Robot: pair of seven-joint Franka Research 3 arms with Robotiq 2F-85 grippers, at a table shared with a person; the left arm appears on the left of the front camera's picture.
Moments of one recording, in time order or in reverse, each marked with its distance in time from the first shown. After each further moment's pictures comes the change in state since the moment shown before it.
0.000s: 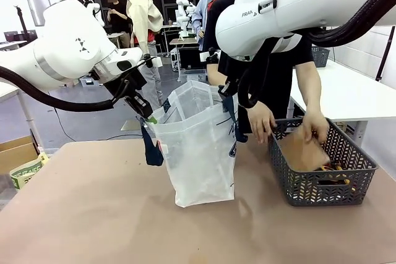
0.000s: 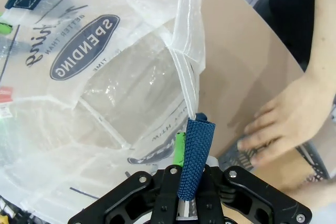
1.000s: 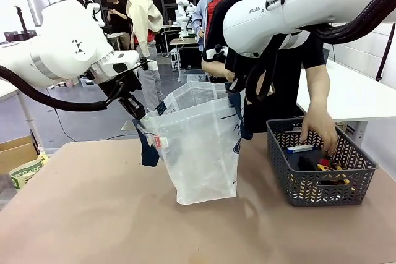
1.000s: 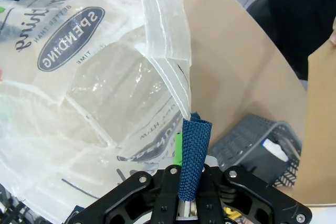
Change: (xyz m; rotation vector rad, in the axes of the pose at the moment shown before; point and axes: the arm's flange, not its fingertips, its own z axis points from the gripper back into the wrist) left arm -0.010 0.012 0.002 0.034 0.055 -0.001; right arm -0.010 -0.016 0.009 -0.020 -0.002 0.026
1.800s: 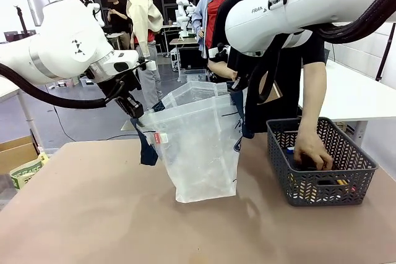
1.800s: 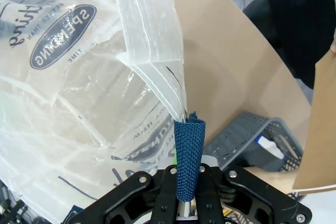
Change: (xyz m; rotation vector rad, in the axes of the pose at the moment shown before) left arm 0.000 0.003 0.002 0.032 0.022 0.061; right arm -0.002 -0.004 0.003 -0.018 0.002 0.000
